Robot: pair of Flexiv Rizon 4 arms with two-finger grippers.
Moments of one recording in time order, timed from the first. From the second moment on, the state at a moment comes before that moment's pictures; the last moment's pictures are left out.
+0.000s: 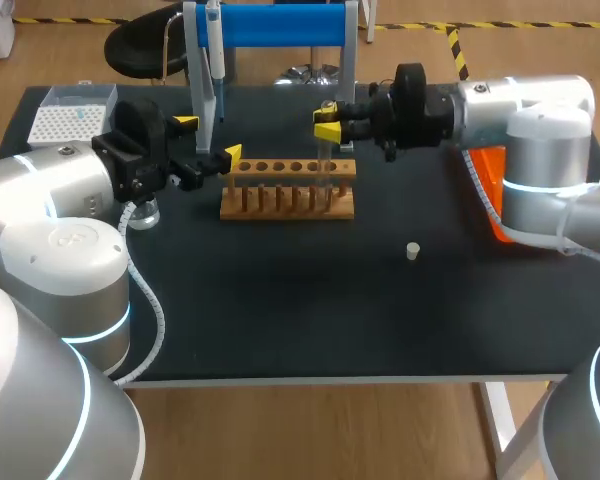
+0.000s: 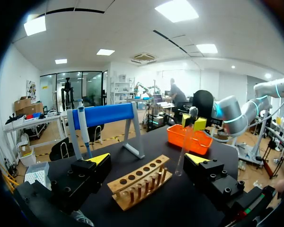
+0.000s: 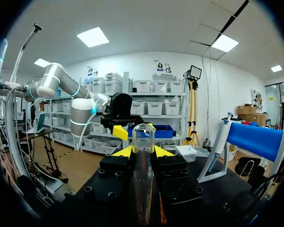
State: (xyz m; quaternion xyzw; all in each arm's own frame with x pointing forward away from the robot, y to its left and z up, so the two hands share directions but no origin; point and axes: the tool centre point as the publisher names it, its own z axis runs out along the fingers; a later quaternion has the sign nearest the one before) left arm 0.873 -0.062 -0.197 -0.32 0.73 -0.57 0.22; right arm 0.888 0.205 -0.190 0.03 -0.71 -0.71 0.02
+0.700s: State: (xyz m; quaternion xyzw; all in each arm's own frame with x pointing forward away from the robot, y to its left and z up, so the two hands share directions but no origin) left arm 0.873 -0.062 -0.197 -0.32 0.73 -0.57 0.22; right arm 0.917 0.191 -0.192 -0.21 -0.68 -0.67 0.22
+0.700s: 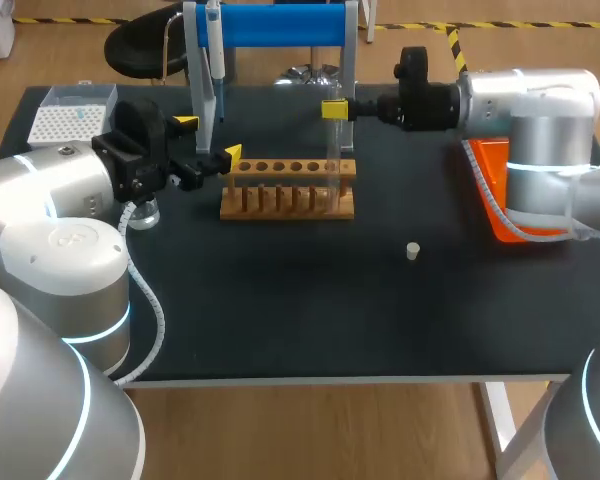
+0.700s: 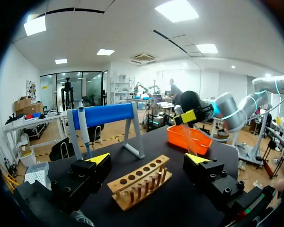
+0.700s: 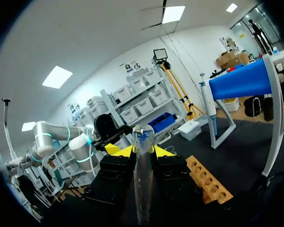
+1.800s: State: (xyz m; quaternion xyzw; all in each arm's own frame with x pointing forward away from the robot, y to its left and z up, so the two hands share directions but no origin) left arm 0.873 -0.062 -0.197 -0.32 0.73 -0.57 0.22; right arm 0.911 0.193 -0.208 -0.45 -0.53 -0.52 0.49
